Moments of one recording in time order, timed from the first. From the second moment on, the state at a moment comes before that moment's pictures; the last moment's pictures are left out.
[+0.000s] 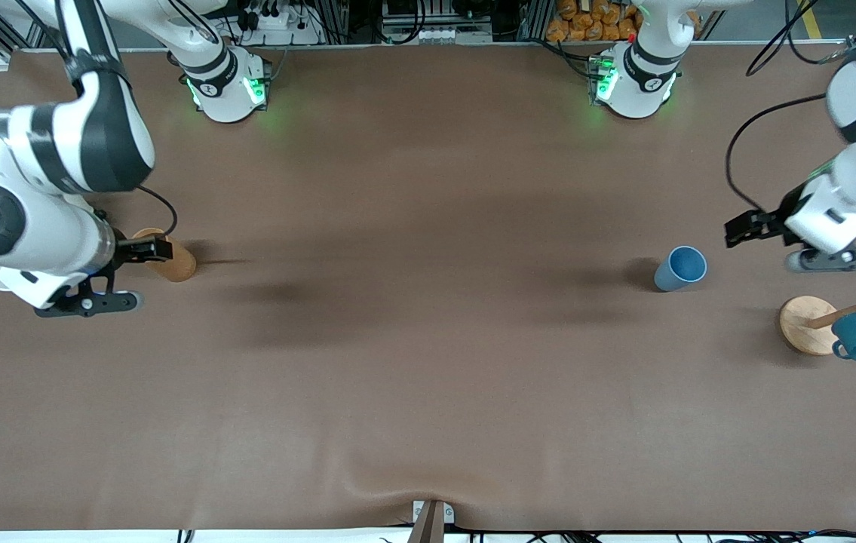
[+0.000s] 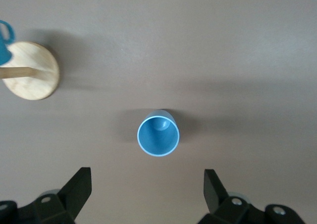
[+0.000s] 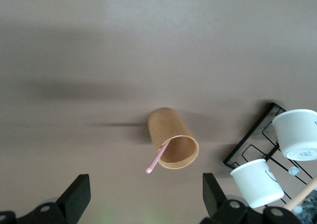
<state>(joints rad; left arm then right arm) 0.00 0.02 -0.01 -1.97 0.02 1.94 -0.04 0.16 0.30 -0.01 -1.57 -0.20 1.55 0.08</state>
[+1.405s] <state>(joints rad) 0.08 0.22 -0.01 -2.26 0.02 2.41 -0.03 0.20 0.31 -0.01 -1.78 -0.27 1.56 0.27</state>
